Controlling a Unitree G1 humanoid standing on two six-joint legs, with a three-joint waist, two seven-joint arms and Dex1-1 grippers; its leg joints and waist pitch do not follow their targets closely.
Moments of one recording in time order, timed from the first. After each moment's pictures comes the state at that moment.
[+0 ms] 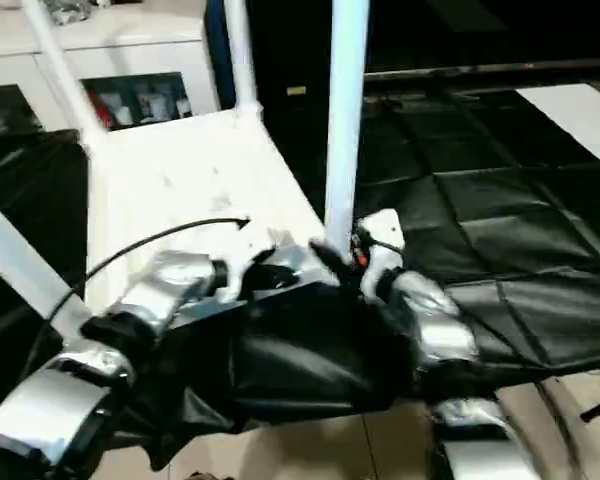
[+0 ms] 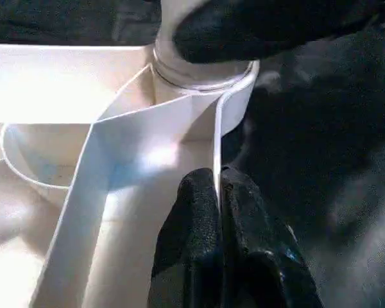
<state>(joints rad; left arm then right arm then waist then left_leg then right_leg) -0.78 0.12 -0.19 1.00 0.07 -0.05 -0.99 -0.50 -0.25 -0.01 0.68 0.19 -0.02 0.88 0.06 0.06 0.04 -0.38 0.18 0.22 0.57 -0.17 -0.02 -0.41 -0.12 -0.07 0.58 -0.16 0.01</state>
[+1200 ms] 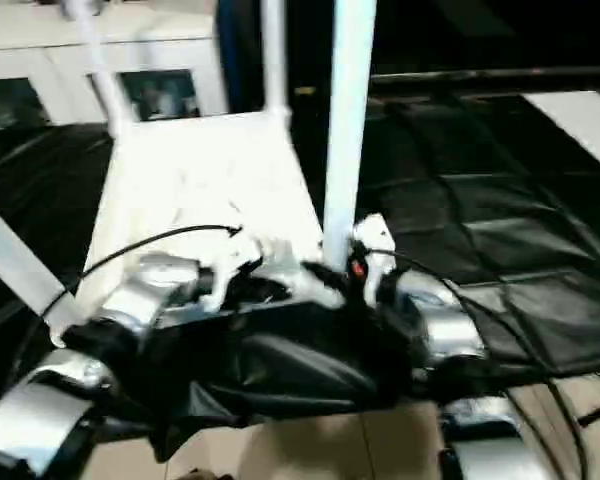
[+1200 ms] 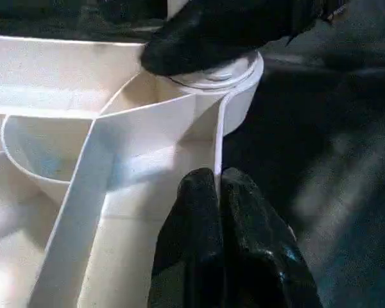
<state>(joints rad) -0.75 0.13 -0.21 0.92 0.07 0.00 -0.99 -0.54 -0.21 0.00 0.71 0.15 0.02 0.76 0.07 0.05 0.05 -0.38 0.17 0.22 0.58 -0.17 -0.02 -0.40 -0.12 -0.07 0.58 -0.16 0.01</state>
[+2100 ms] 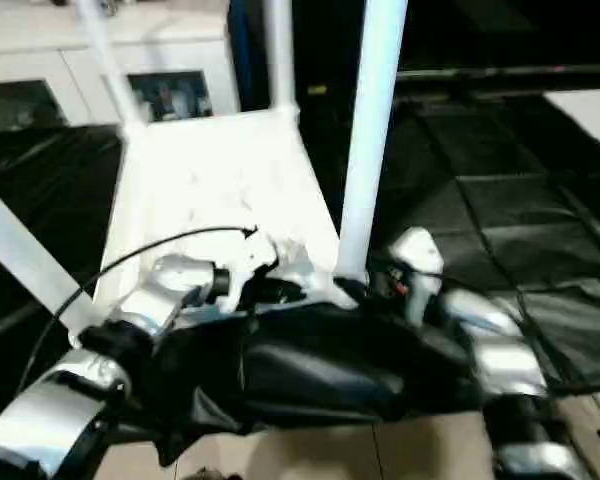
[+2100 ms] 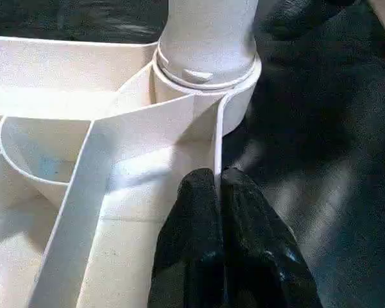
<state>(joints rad) -0.72 0.14 -0.24 0.87 0.06 -0.06 -1.14 -0.26 -0.54 -0.01 0.37 0.28 0.10 1.17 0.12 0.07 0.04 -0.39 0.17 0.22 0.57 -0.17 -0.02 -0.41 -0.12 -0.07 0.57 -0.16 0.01</state>
